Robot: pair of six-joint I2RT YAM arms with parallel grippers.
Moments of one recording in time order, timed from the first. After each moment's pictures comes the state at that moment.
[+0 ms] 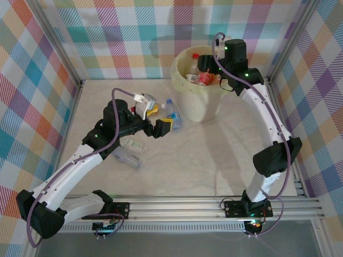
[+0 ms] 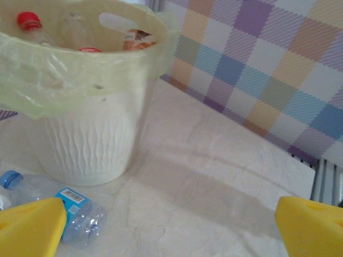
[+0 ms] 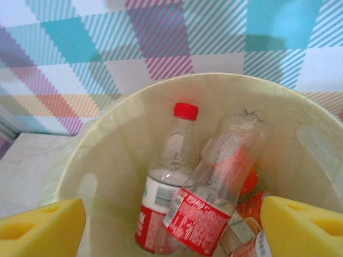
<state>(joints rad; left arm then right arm) -0.58 1.09 1.08 -0.26 0.40 -0.08 0.33 1.73 1.96 -0.64 -0.02 0.20</state>
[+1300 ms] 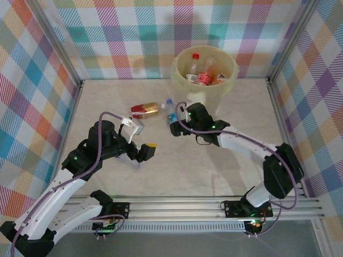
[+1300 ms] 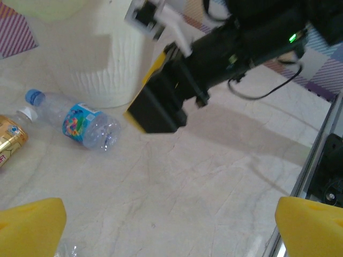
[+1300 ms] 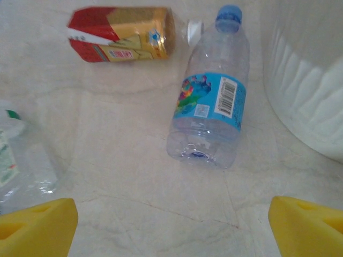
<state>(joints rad) -0.59 0.79 0.94 -0.61 0.31 0.00 0.72 1.54 1.08 -0.26 0.03 0.29</state>
